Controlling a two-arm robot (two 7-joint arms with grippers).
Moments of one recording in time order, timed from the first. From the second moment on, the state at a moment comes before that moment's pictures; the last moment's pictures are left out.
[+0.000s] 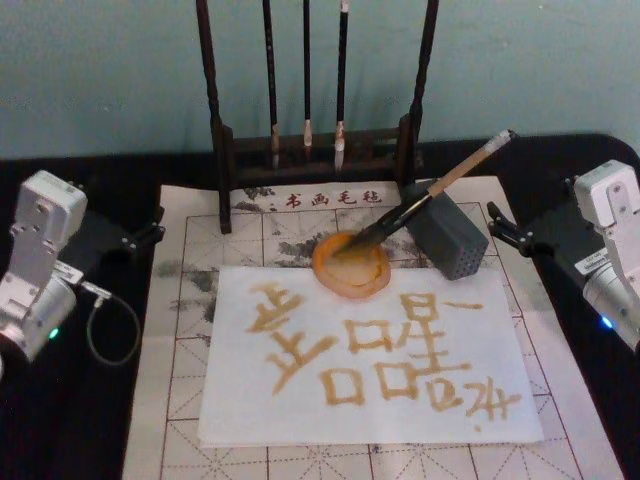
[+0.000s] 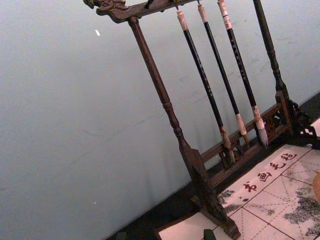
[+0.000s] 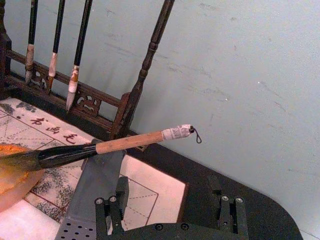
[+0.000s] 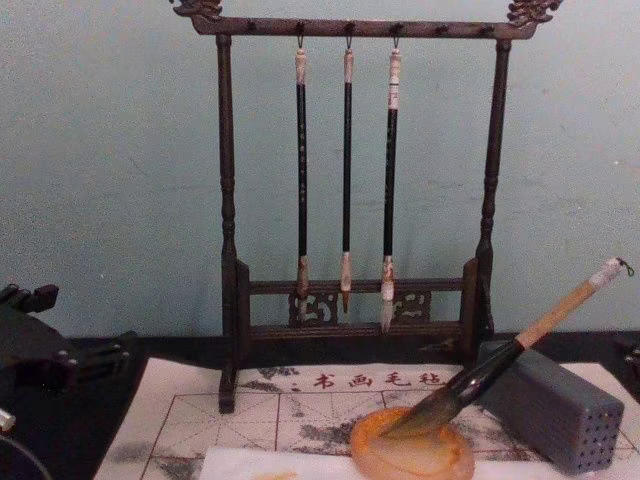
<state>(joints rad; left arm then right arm) -0.20 0.60 0.45 -1.41 -0.25 -0.12 0.03 0.20 0.60 -0.45 -1.41 0.25 -0.12 -0.03</state>
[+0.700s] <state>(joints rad) -0.20 0.60 0.45 -1.41 -0.25 -0.12 0.03 0.20 0.60 -0.45 -1.41 0.25 -0.12 -0.03</state>
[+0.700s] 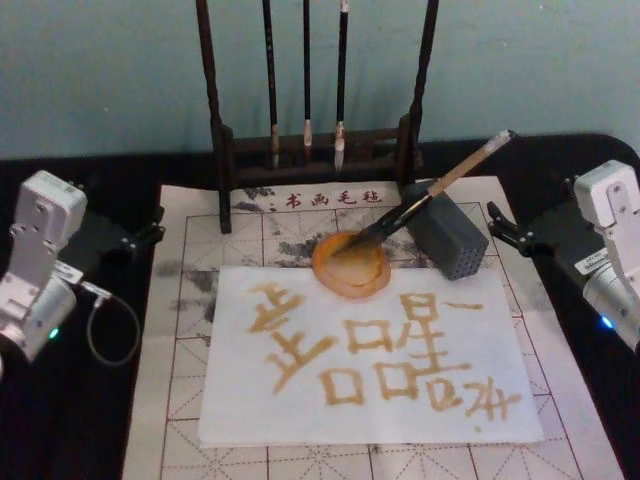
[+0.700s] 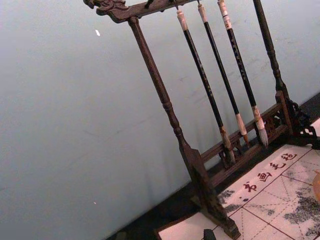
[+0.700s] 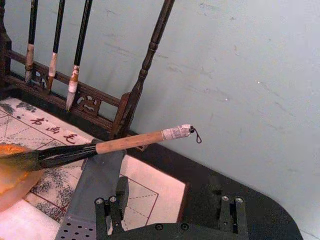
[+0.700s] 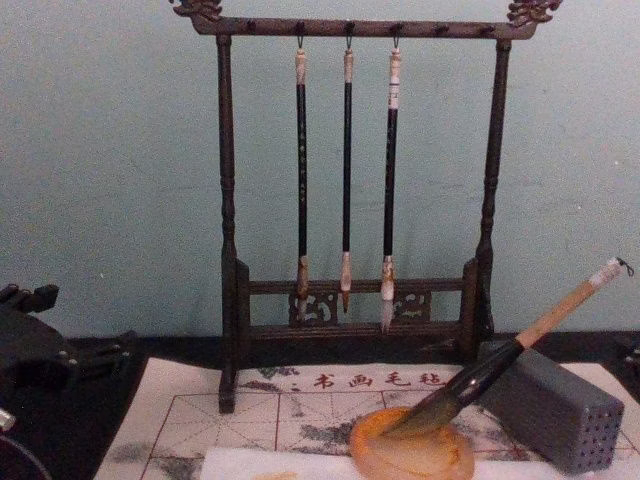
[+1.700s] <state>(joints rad) -0.20 0.60 0.45 -1.41 -0.25 -0.12 0.03 0.20 0.60 -0.45 -1.41 0.25 -0.12 -0.03</state>
